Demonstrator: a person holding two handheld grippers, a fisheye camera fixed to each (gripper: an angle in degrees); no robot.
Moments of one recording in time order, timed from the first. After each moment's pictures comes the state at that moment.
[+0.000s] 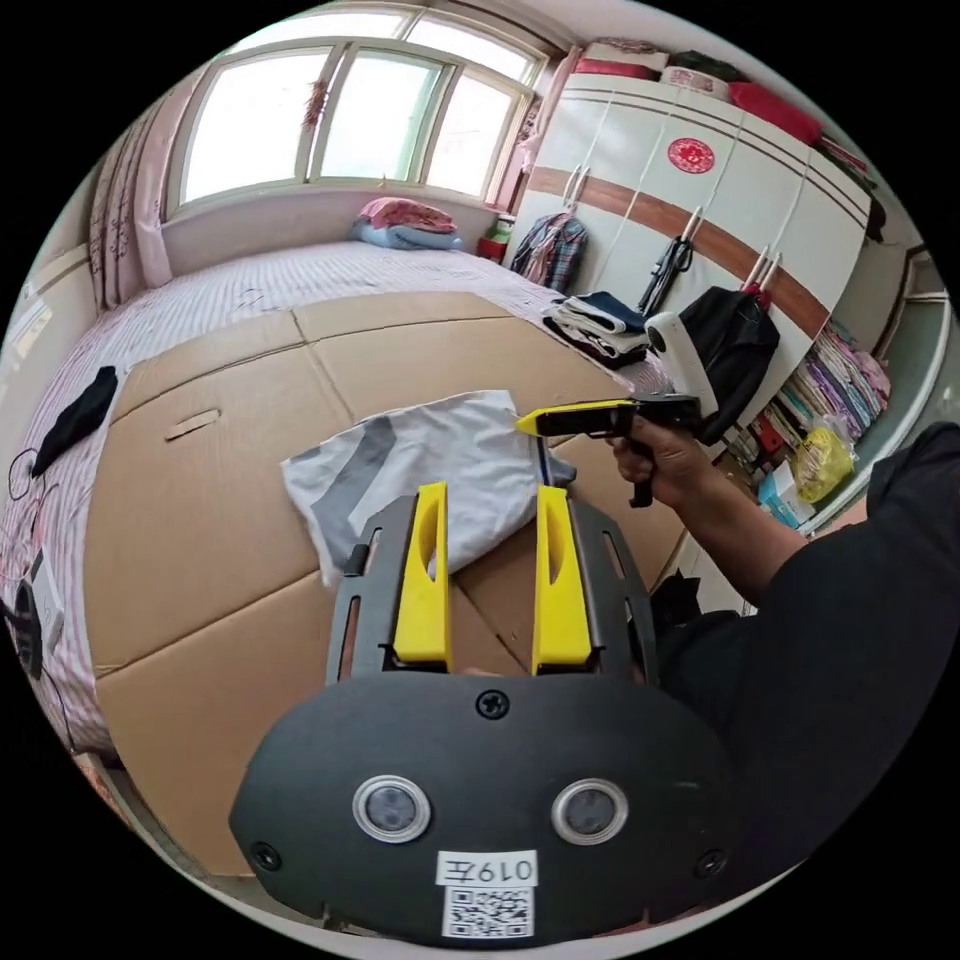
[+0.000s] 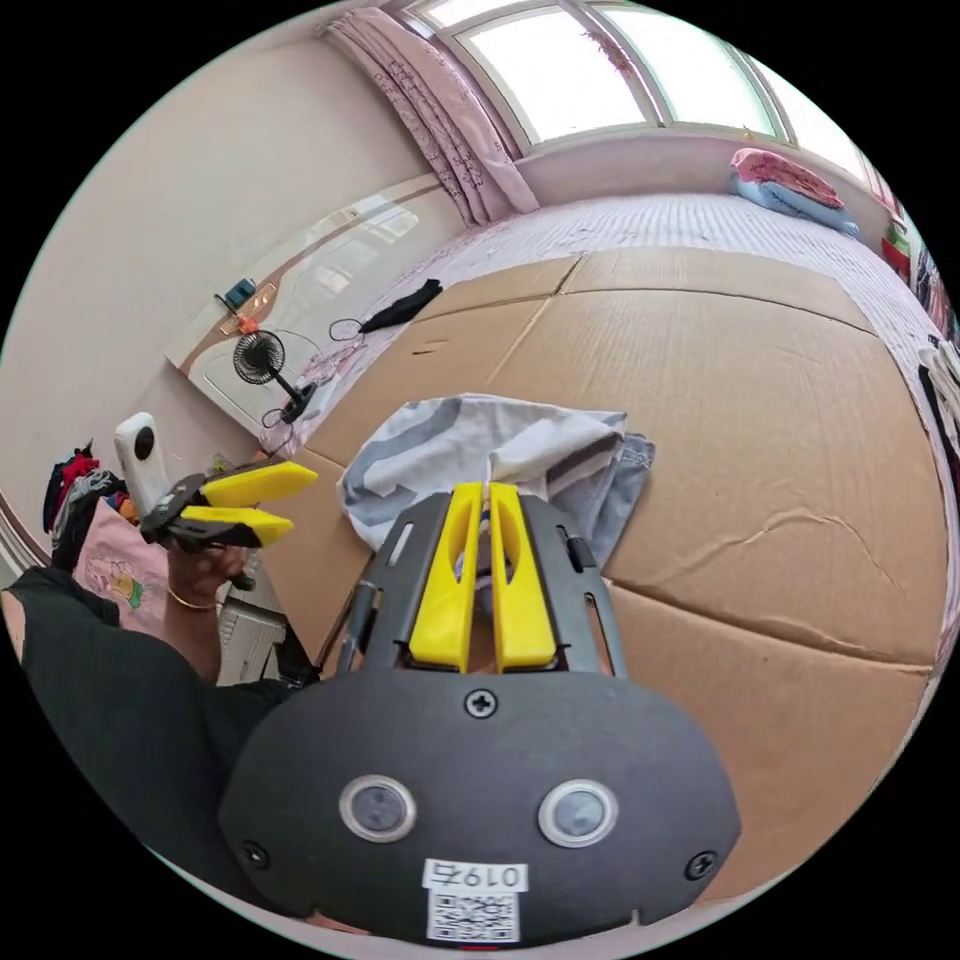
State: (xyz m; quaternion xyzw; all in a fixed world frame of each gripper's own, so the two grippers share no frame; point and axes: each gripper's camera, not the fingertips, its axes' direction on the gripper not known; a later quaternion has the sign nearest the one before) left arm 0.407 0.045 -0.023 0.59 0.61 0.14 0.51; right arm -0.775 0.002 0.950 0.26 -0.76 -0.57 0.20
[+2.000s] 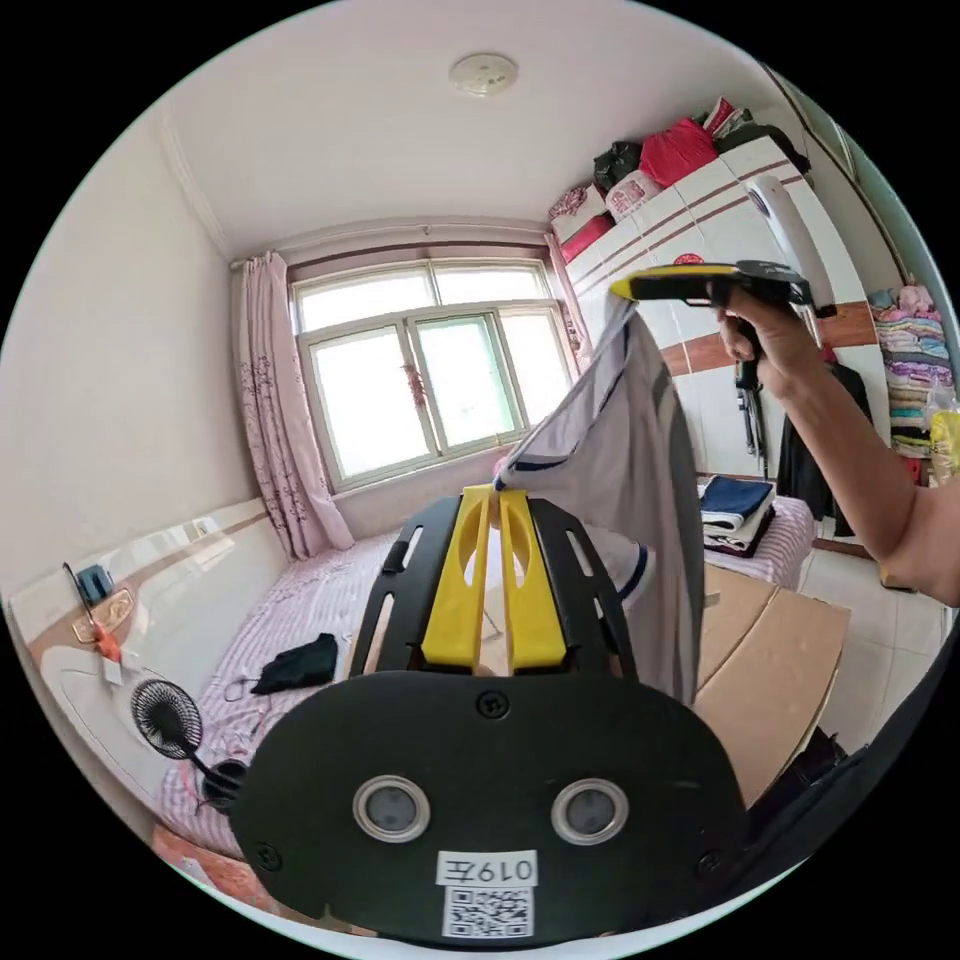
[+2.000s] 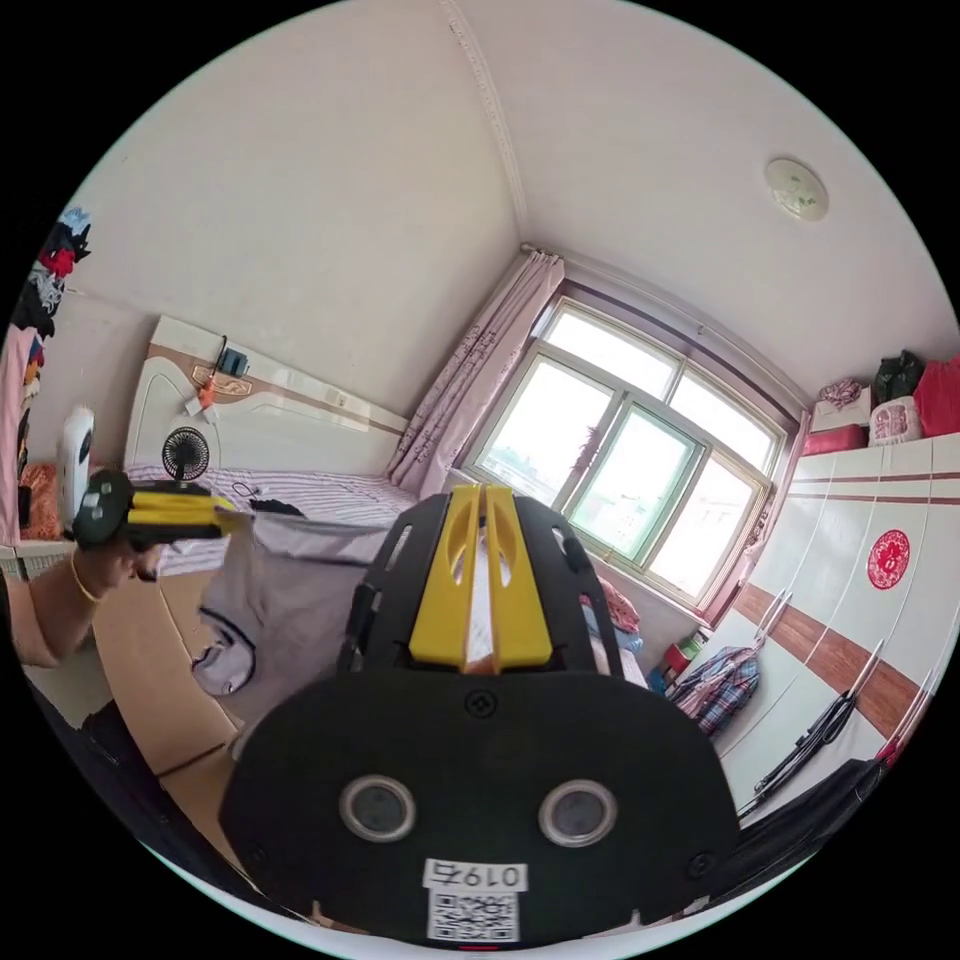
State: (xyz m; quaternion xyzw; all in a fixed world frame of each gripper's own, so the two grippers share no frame) left arm 0.257 0.499 0.100 0.80 0.38 -0.18 0.43; right arm -0.149 -0.115 0.883 0.72 -0.65 -0.20 0.14
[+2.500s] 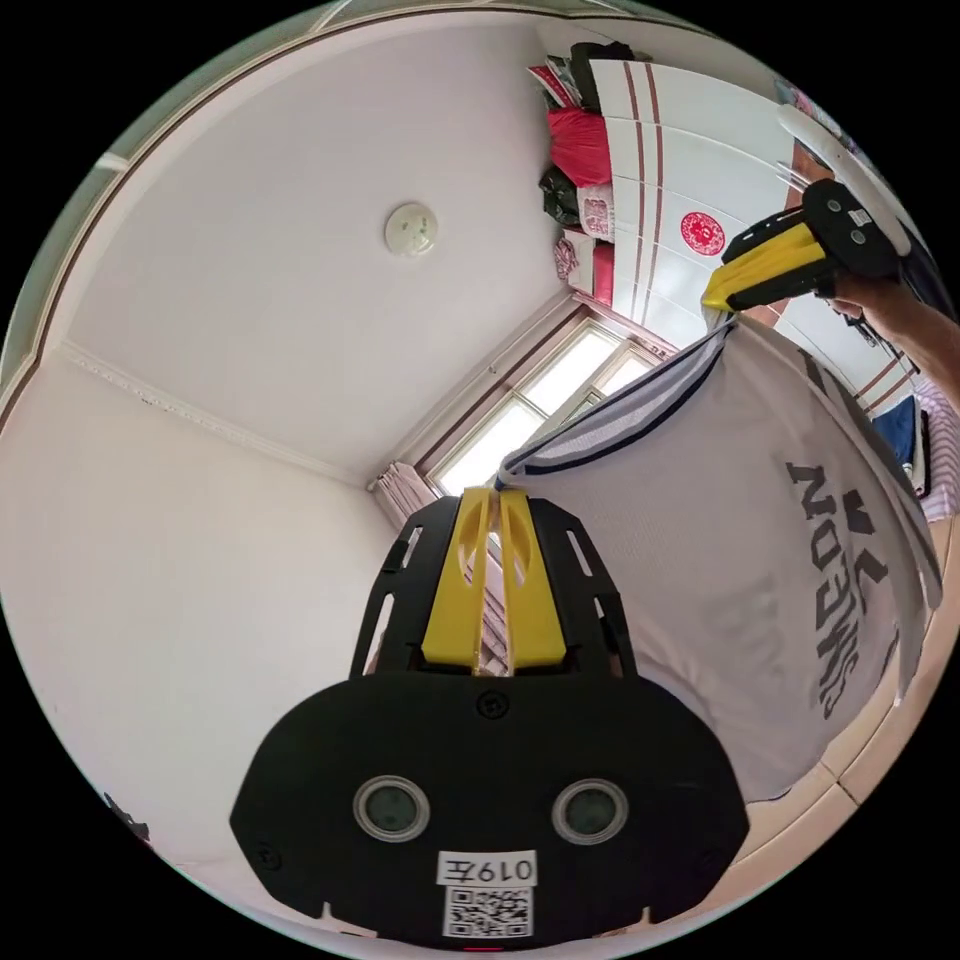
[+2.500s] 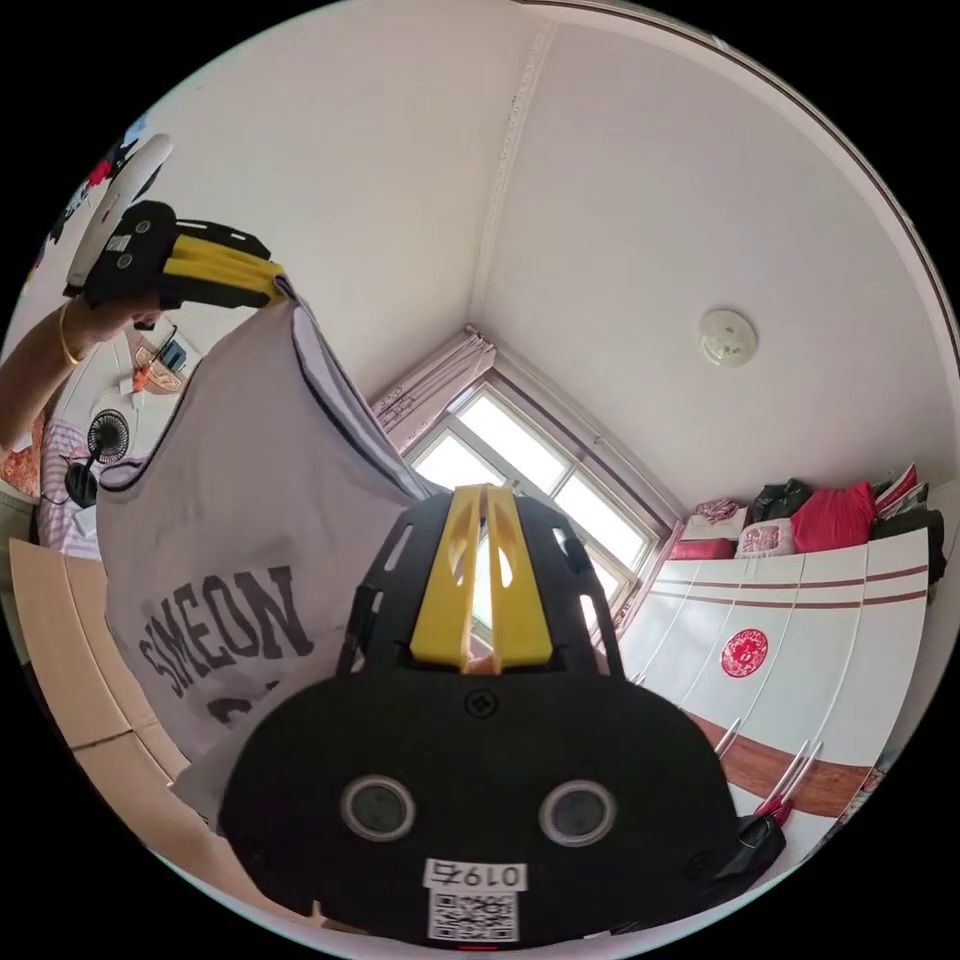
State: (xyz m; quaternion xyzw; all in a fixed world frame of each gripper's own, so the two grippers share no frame) left arm 0.154 0.692 0.006 0.83 0.01 -0.34 0.44; right arm -0.005 -0.081 0.980 0.82 -0.56 -0.01 0.16
